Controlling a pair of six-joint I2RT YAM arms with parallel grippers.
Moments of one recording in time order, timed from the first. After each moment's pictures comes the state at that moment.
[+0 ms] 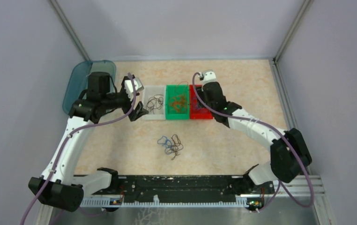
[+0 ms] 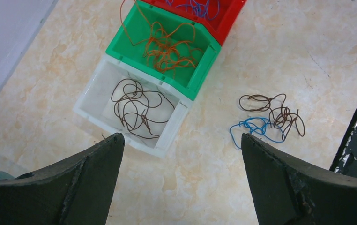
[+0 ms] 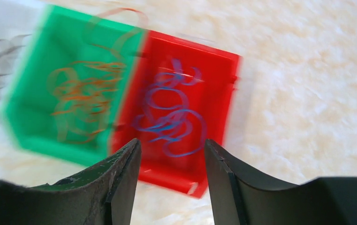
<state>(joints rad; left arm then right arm) -0.24 1.12 1.22 -0.73 0.65 0.60 0.57 1.45 0.97 -0.07 0.34 0.12</state>
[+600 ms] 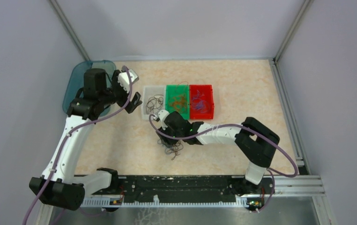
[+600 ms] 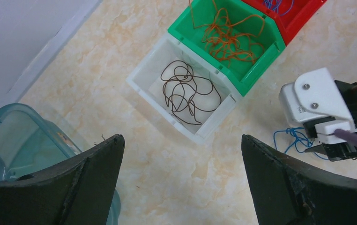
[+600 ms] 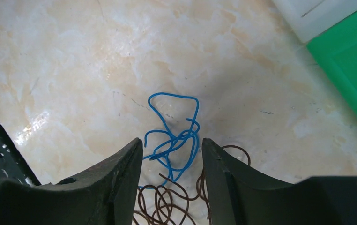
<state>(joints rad) -0.21 1.13 1.24 -0.66 0.43 0.52 1.04 1.69 0.98 -0.01 -0.03 0.15</state>
